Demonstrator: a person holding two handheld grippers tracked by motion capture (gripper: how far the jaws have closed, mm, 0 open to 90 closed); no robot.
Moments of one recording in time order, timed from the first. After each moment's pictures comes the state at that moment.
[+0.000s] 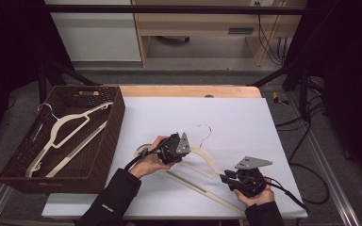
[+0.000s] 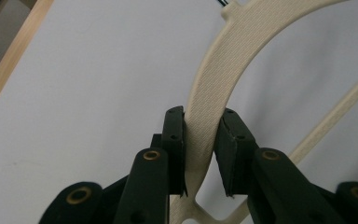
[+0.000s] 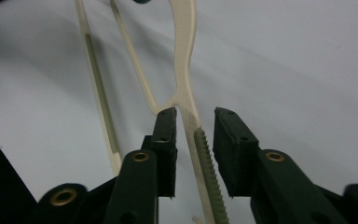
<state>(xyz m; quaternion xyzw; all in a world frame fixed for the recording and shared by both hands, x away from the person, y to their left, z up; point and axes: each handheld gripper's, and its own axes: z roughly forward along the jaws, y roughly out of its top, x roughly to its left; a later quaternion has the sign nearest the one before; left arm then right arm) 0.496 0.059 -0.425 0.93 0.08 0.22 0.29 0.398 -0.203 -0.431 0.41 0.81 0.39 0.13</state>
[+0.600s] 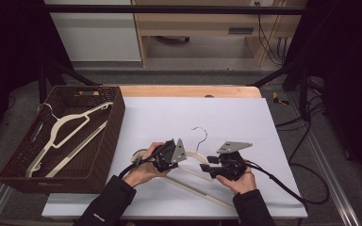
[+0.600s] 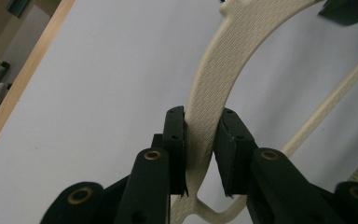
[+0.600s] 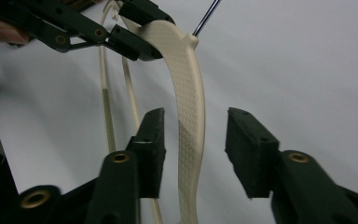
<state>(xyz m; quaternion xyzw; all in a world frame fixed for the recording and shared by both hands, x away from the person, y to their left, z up) 0.469 0.068 -0.417 0.92 0.08 0.24 0.30 0.444 -0.159 -0.425 0.36 0.83 0.42 0.09</state>
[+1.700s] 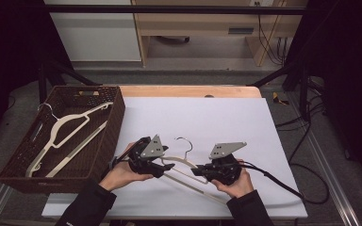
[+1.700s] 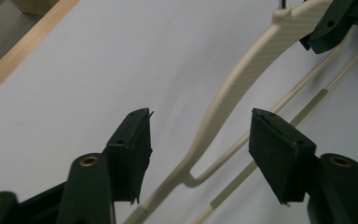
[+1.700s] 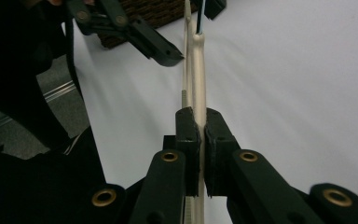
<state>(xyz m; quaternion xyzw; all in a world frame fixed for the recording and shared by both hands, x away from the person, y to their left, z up) 0.453 0.121 -0.379 0.91 0.12 0.15 0.37 0.421 -0.138 -0.388 0.25 0.85 0.45 0.04</state>
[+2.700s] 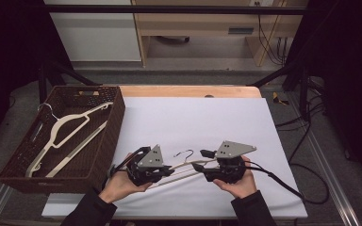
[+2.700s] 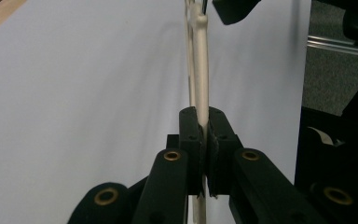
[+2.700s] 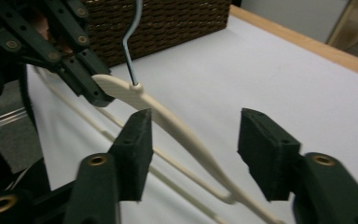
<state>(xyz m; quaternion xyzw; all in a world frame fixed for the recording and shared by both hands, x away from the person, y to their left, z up) 0.421 0.123 -0.370 0.91 0.13 0.09 0.39 0.416 -0.149 -0.378 0.26 0.81 0.49 0.15</state>
